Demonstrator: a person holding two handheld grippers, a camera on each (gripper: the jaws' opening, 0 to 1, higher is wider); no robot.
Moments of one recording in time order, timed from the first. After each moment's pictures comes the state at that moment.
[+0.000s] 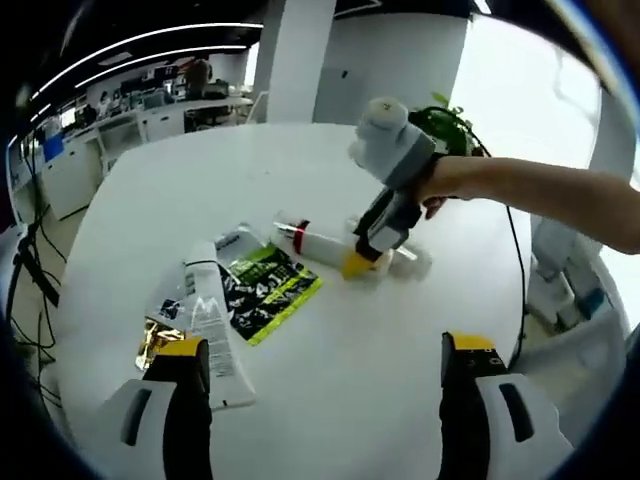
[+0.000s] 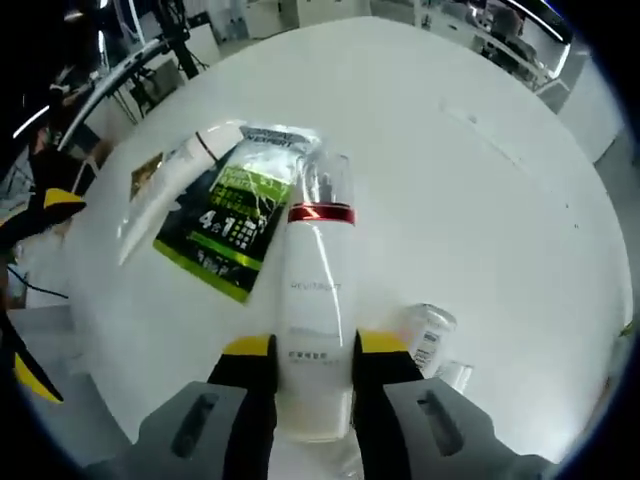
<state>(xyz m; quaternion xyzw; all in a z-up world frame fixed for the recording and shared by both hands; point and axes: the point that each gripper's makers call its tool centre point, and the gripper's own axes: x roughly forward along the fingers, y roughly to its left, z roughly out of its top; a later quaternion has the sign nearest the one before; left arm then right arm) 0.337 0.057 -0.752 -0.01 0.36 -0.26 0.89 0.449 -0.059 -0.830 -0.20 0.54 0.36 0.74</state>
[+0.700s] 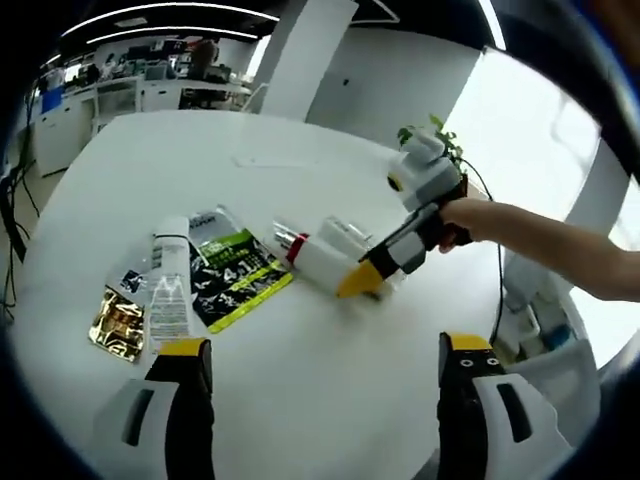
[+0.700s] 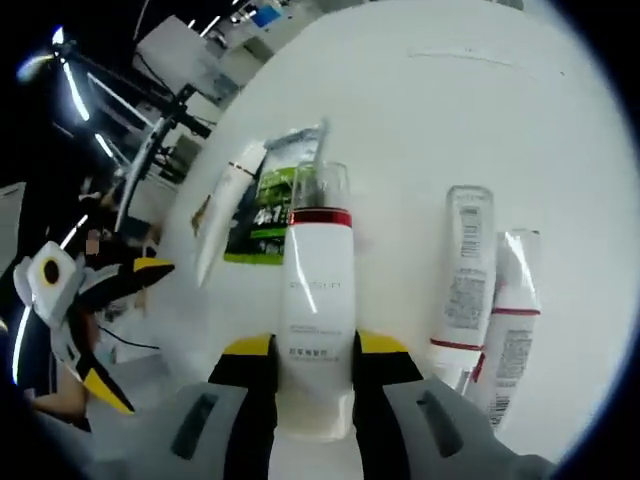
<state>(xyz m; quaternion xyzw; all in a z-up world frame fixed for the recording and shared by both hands) 0.325 0.033 -0.751 -0.11 0.36 -0.30 0.88 0.392 -0.054 -0.822 0.08 0.58 0.39 0.71</state>
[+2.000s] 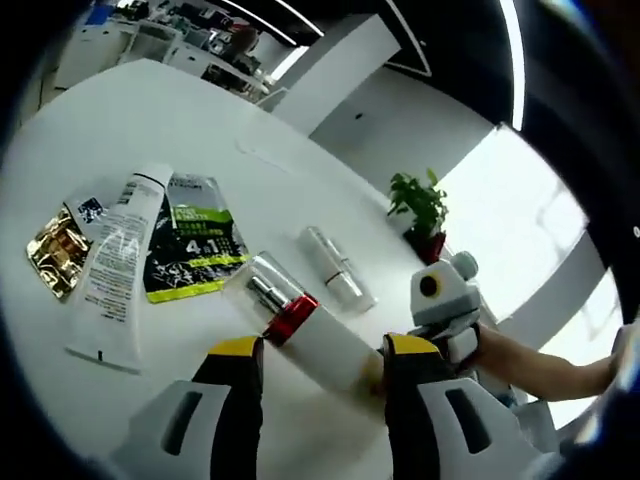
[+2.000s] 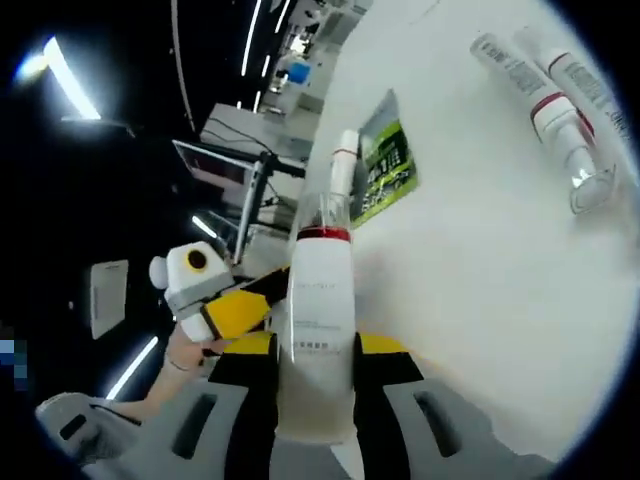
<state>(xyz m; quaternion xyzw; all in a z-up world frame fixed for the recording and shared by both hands) 0.329 0.010 -0.763 -0.28 0.34 -0.29 0.85 0.288 -0.007 -0.777 0.28 0.49 0.50 0.66</state>
